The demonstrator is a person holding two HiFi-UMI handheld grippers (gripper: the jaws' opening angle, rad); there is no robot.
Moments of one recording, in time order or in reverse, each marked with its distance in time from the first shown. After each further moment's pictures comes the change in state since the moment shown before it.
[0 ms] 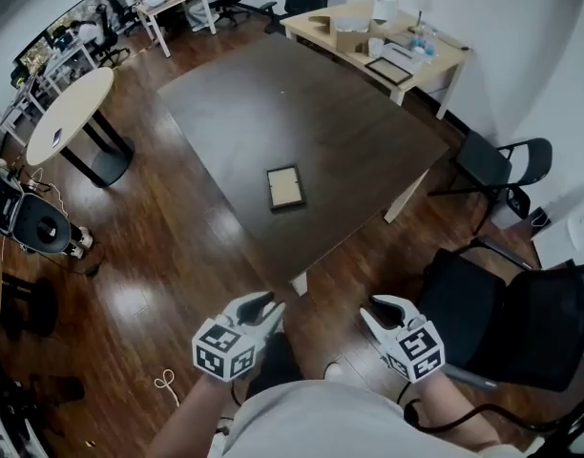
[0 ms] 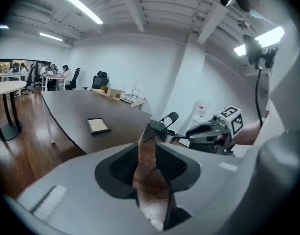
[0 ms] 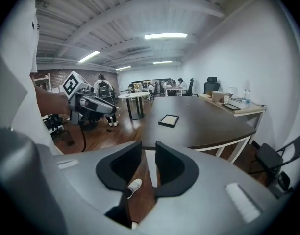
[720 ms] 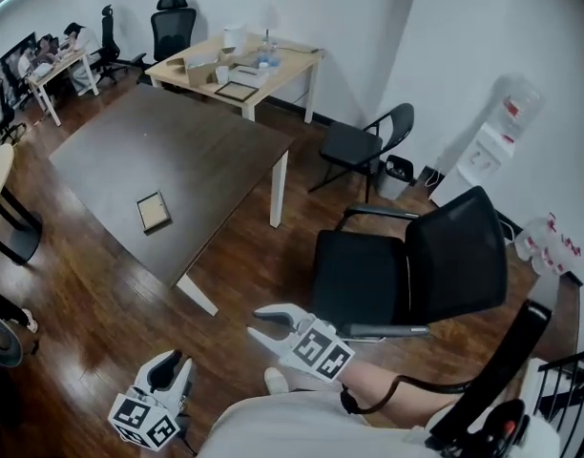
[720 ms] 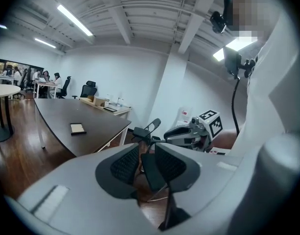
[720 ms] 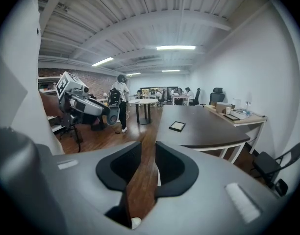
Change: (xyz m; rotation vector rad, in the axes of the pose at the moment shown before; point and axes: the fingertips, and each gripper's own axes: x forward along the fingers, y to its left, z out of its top) left arm -0.090 -0.155 -0.023 0.061 -0.100 -0.062; right arm -0.104 0.075 -0.004 -0.076 -0.094 0.075
